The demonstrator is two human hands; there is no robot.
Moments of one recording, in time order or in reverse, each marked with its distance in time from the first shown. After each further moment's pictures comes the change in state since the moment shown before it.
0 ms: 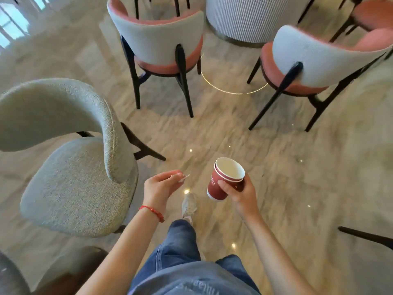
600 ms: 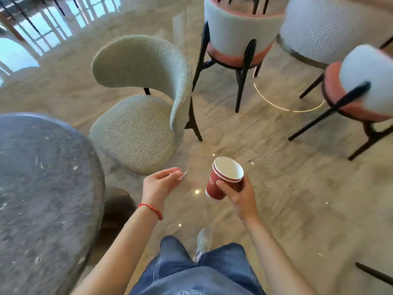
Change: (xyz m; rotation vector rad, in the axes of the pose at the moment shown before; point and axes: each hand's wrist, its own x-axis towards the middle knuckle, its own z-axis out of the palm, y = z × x) left_hand -0.141 -0.084 -0.163 -0.210 0.222 0.119; right_hand -0.152 0.046 0.062 -0.081 -0.366 -0.083
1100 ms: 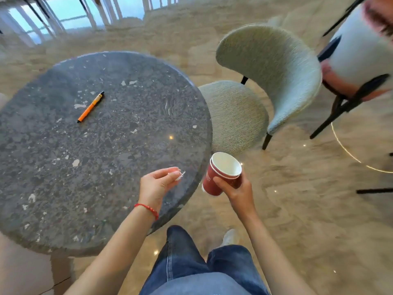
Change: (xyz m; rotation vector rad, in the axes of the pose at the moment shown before) left_hand -0.067 0.014 -0.279 -0.272 0.394 0.048; right_hand -0.086 0.010 0.258 -0.130 -0.478 -0.009
